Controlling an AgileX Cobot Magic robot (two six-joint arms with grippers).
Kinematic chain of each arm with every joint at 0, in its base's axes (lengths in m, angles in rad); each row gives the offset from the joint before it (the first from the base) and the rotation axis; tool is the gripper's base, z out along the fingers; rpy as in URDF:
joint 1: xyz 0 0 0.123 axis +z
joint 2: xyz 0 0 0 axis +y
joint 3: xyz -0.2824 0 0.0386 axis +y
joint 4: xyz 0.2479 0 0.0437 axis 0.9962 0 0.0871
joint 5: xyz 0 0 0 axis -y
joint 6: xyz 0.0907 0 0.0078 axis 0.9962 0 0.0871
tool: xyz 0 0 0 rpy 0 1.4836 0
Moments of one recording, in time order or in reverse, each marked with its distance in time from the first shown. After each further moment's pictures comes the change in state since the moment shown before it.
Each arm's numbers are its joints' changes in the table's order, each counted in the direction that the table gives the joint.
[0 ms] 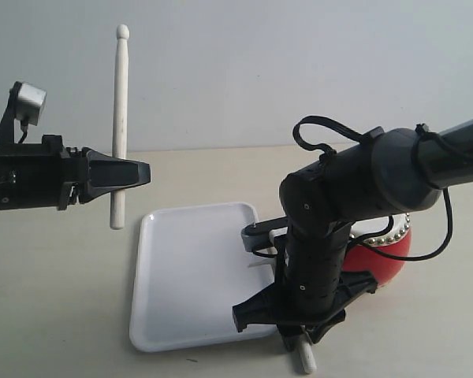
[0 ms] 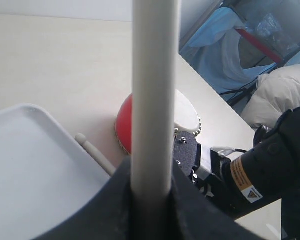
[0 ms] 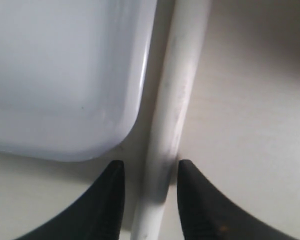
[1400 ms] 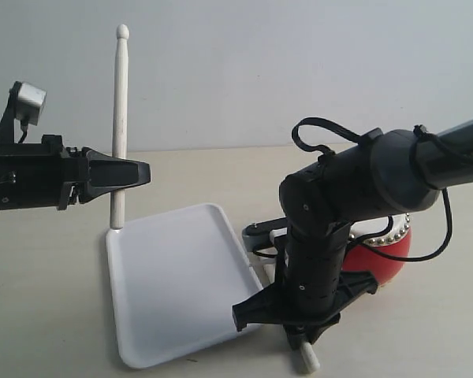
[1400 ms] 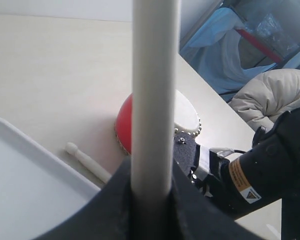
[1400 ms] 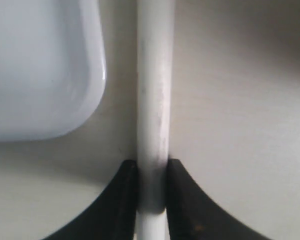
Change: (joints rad) left arm 0.000 0.000 0.000 0.000 0.000 0.000; right arm -0.001 0.004 -0.002 -0.007 -0.001 0.017
